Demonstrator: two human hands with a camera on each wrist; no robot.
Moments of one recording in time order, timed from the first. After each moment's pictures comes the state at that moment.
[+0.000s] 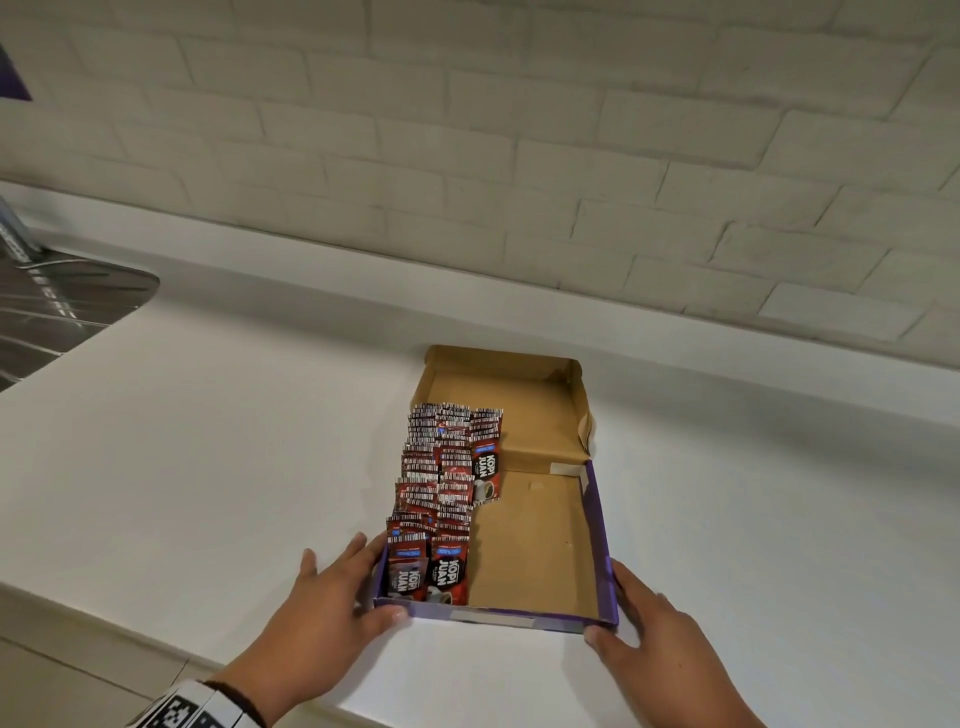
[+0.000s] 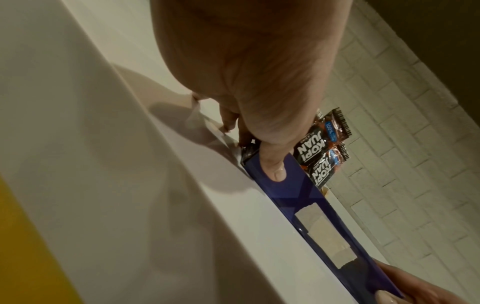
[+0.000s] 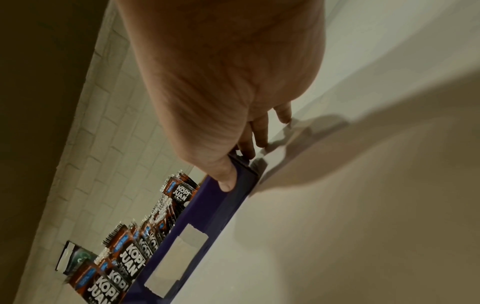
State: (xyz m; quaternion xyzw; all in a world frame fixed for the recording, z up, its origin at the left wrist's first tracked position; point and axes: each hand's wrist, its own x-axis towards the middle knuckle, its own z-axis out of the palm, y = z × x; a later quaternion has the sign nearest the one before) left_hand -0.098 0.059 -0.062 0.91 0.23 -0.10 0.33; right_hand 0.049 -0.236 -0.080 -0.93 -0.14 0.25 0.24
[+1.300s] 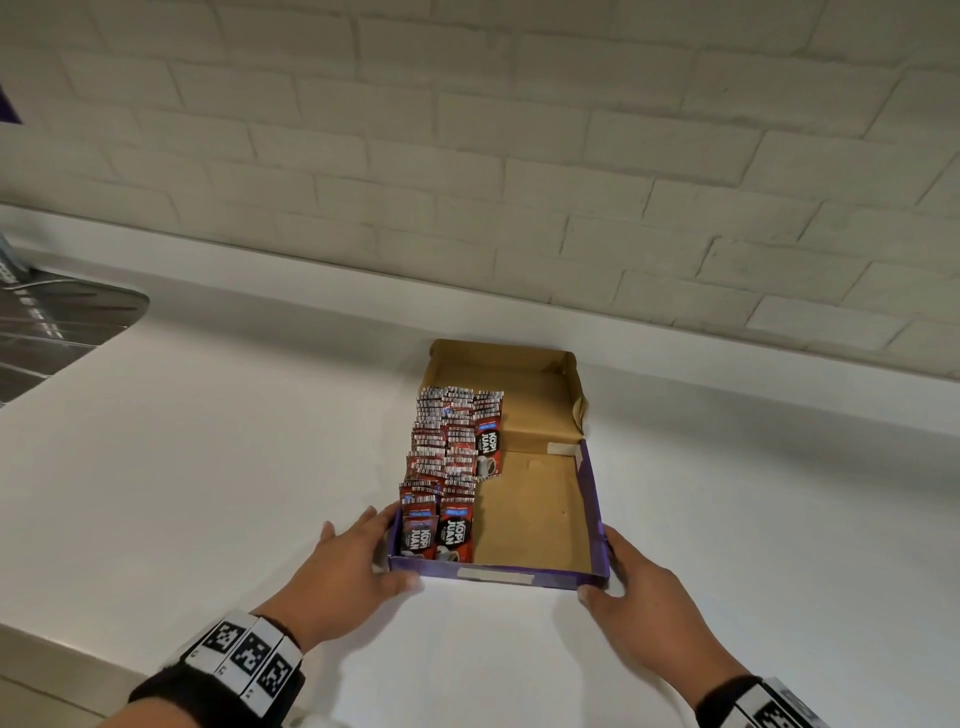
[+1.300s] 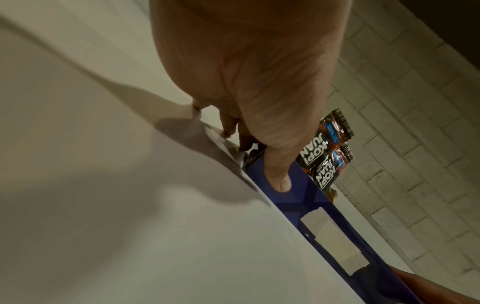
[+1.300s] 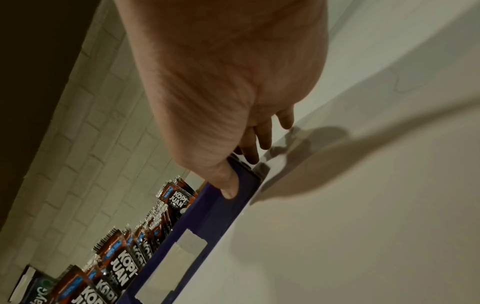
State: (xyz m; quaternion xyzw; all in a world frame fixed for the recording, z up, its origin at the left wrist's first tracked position) left_hand -0.043 0.093 -0.082 0.92 0.18 -0.07 0.35; right_hand 0.089 -0.220 -0.075 -0.92 -0.19 0.18 0.31
